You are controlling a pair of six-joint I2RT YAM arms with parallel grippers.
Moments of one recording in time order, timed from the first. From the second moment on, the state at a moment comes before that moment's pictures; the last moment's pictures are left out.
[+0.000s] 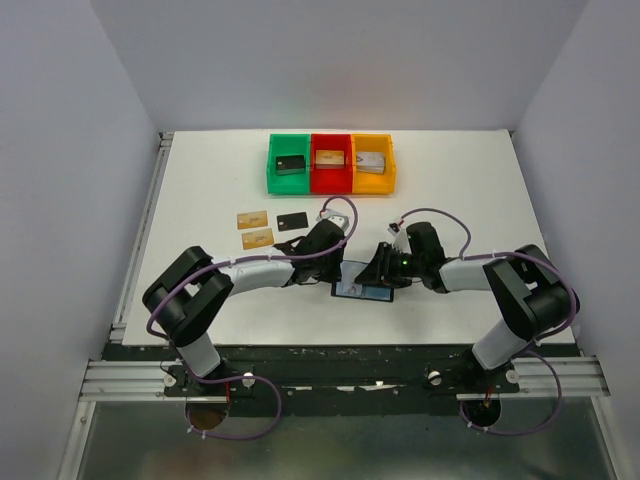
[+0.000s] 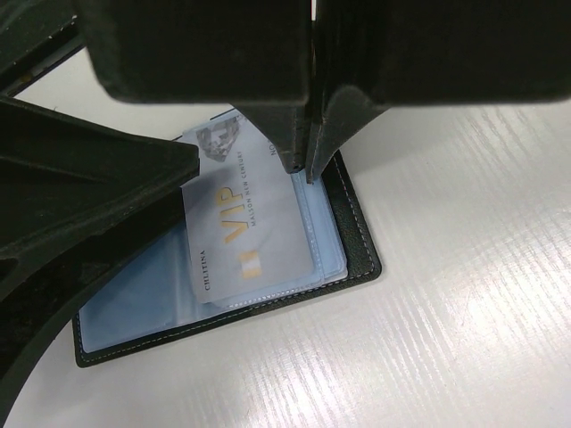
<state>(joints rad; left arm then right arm) -0.83 1.68 0.90 -0.08 0.01 -0.55 0.43 1.62 0.52 0.36 -0.64 0.73</state>
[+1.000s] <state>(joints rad) -0.83 1.69 0.89 -0.08 0.00 -0.56 0.43 1.68 0.46 0.64 -0.71 0.86</state>
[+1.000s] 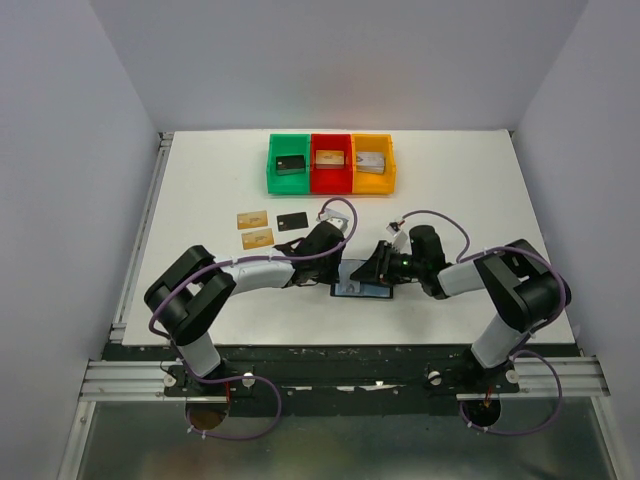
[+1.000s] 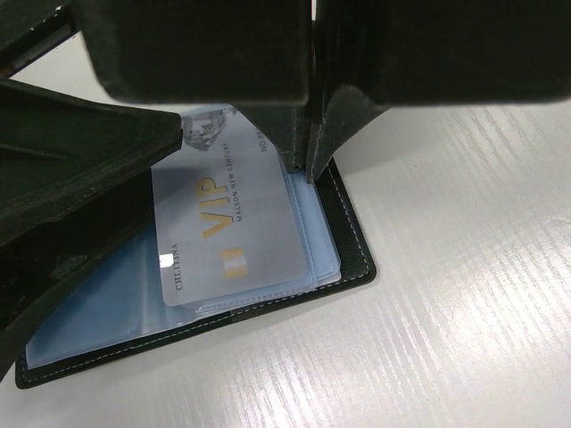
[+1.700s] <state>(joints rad) -0.83 1.69 0.85 0.02 0.06 -0.56 0.43 1.77 0.47 0.72 -0.78 0.90</state>
